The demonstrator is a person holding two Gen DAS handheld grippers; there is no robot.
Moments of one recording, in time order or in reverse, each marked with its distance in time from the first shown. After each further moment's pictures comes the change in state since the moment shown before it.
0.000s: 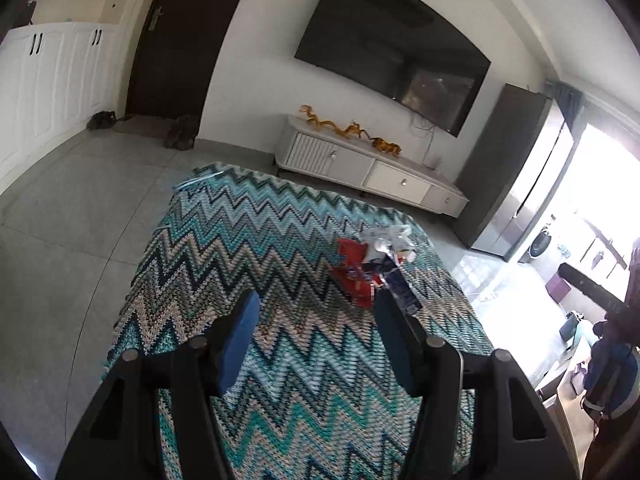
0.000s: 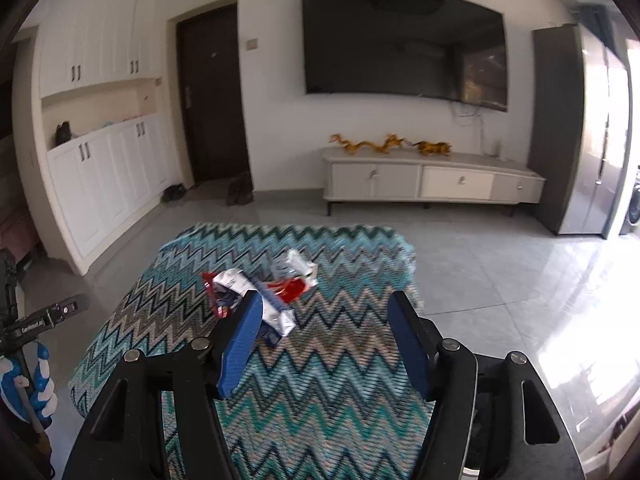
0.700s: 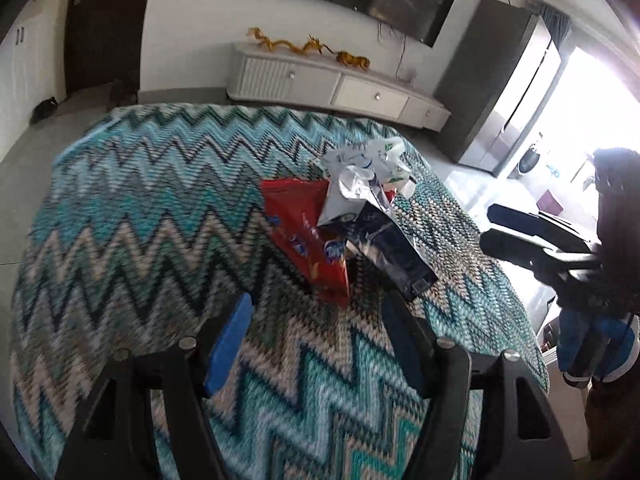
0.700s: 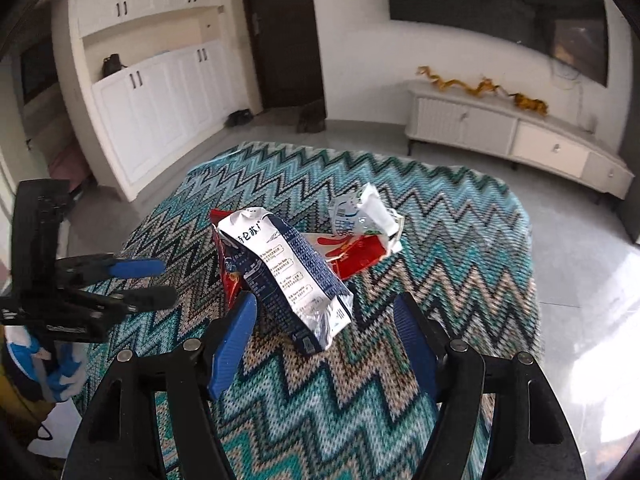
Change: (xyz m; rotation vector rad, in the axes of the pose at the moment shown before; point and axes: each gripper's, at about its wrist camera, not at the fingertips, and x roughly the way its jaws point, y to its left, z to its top) left arm 0.179 -0.061 -0.004 0.159 0.299 -0.071; right arm 0.182 0.016 -0.010 -0.129 0.239 0.288
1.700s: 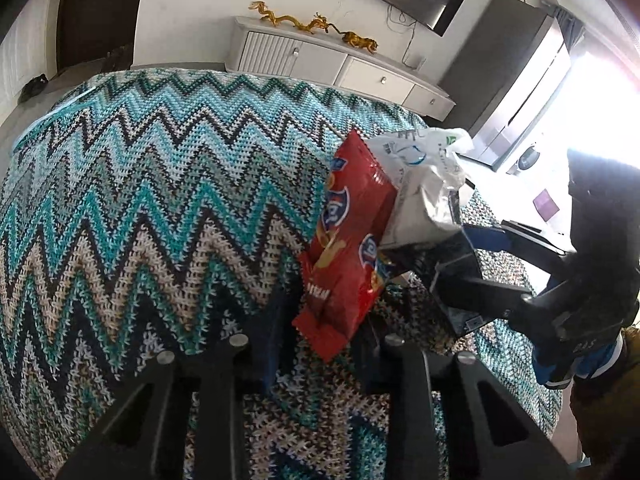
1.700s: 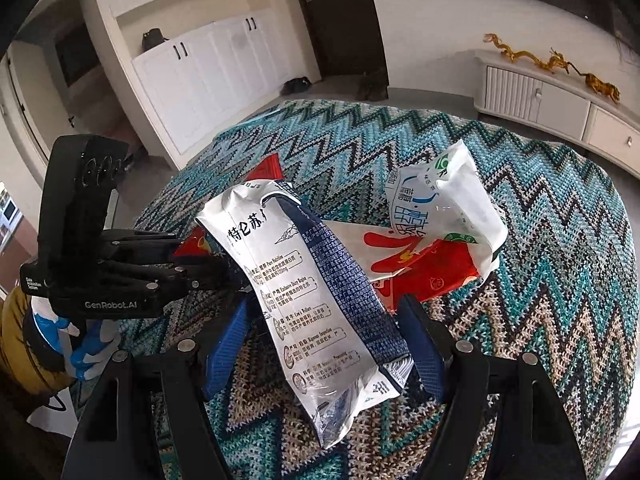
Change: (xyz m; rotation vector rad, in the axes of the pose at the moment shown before) left arm 0.062 0.038 0.015 -0.039 0.057 -0.038; right arm 0.099 -0.002 0.013 -0.054 0.112 0.204
